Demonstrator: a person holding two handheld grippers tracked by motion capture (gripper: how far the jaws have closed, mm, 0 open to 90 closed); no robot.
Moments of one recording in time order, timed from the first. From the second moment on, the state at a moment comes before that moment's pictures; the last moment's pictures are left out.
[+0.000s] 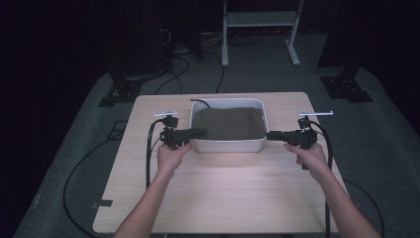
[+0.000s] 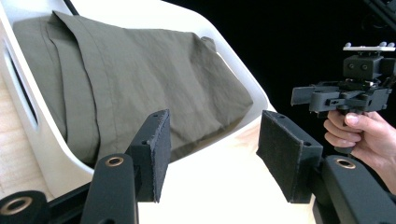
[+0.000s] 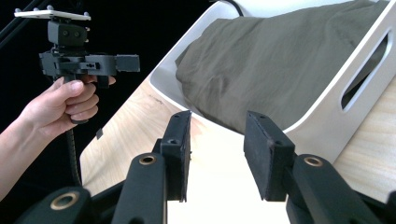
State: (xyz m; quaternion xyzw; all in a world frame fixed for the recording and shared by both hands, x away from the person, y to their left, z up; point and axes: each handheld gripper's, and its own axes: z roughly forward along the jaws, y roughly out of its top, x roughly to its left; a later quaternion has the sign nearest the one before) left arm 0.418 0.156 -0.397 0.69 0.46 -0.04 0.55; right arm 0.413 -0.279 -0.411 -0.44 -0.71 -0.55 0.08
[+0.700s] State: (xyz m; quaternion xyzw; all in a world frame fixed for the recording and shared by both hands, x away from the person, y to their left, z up) left arm 0.395 0.171 -0.405 0.69 0.46 -0.05 0.56; right arm 0.392 -0.286 -0.424 -0.44 -0.71 -0.55 0.09
